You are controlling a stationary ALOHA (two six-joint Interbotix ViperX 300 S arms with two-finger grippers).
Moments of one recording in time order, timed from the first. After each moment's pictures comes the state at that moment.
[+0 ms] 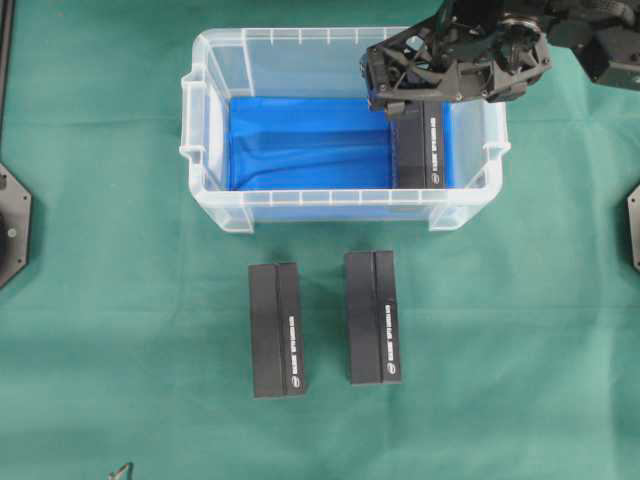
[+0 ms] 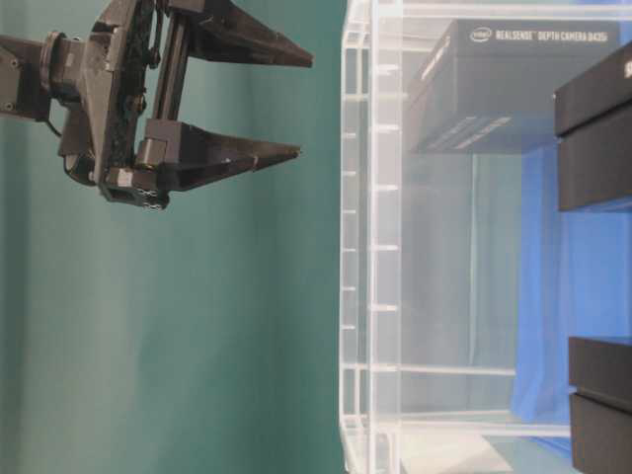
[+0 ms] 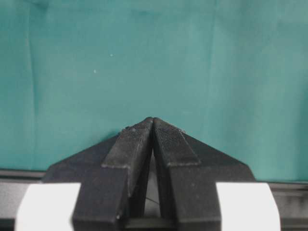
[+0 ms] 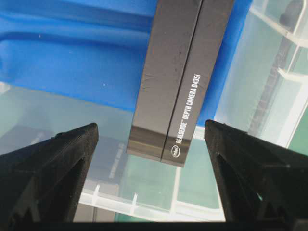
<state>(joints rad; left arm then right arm) -0.08 -0.78 0.46 0.03 1.46 -0.16 -0.22 -0.03 0.07 -0.08 1.30 1.33</state>
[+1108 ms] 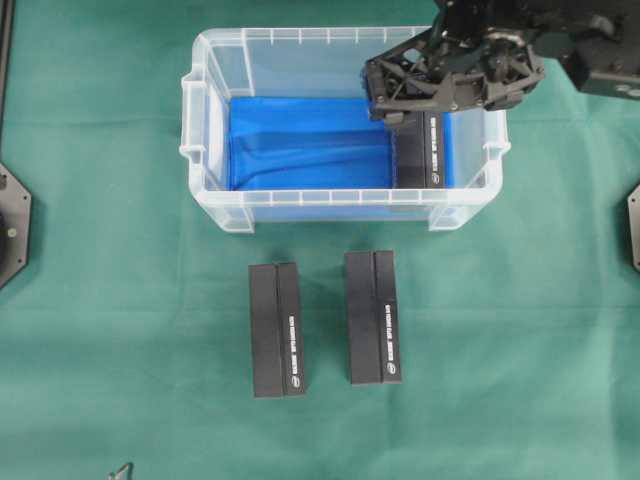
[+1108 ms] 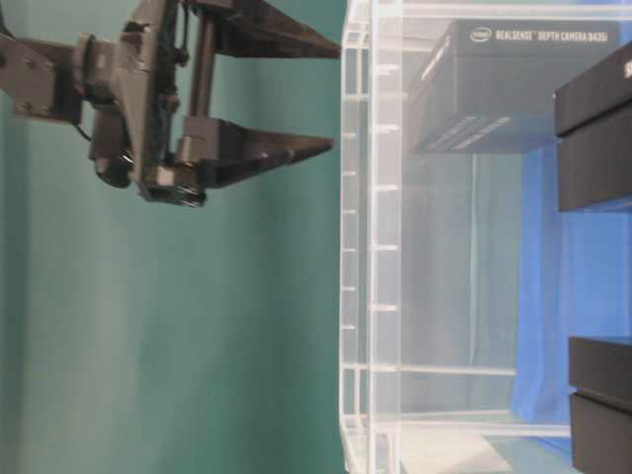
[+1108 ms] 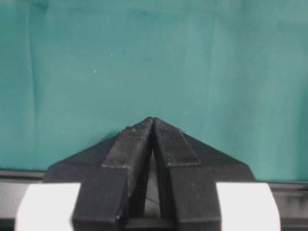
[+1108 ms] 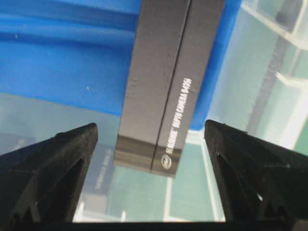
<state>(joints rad) -0.08 -0.78 0.46 0.03 1.46 -0.16 -0.22 0.00 0.11 -0.08 1.27 1.34</state>
